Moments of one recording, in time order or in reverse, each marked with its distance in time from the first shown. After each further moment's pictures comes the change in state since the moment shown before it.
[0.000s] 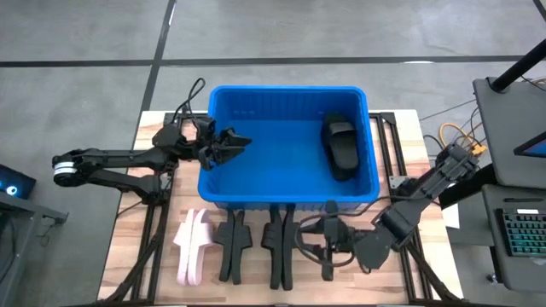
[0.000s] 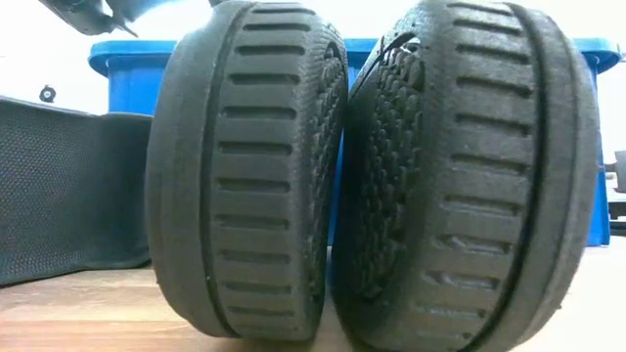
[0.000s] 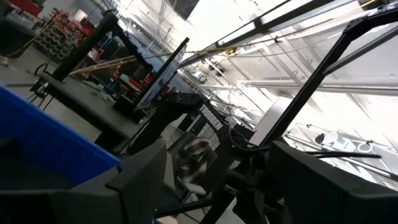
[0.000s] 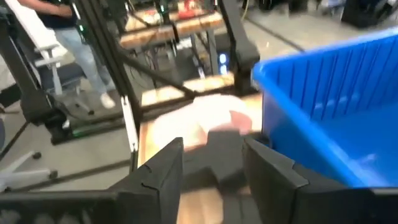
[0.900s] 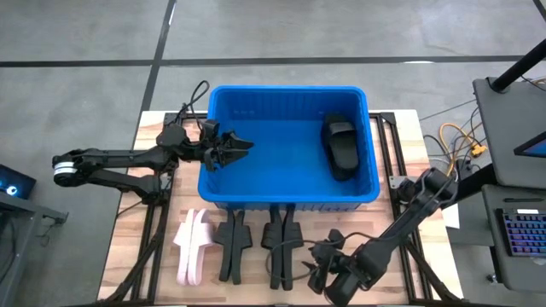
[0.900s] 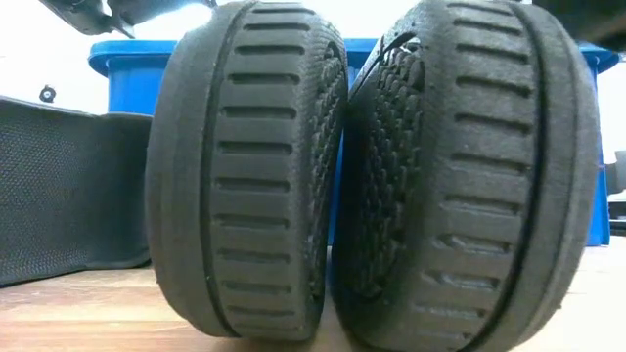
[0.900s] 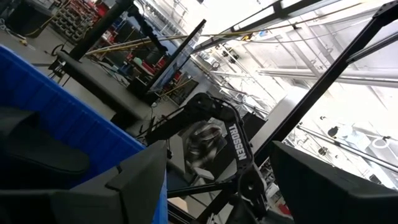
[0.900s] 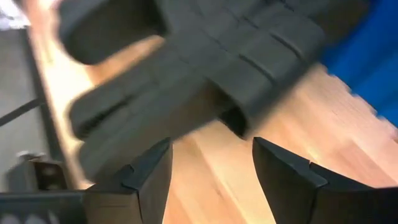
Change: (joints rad) left arm 0.000 0.000 0.001 -0.090 0.001 0.000; right arm 0.077 0.321 0.000 -0.440 -0.073 0.752
